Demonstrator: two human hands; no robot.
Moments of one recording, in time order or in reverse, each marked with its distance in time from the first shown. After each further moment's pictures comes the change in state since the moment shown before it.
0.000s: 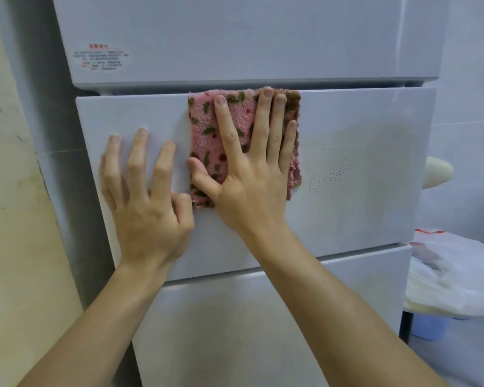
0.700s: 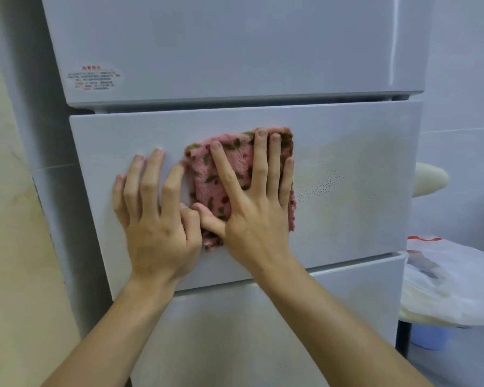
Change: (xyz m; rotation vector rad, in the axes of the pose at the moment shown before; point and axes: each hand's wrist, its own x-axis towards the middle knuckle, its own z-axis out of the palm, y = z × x) left_hand -0.004 0.027 0.004 -0.013 -0.001 -0.014; right_hand -0.029 0.022 -0.013 -0.013 -0.114 -0.055
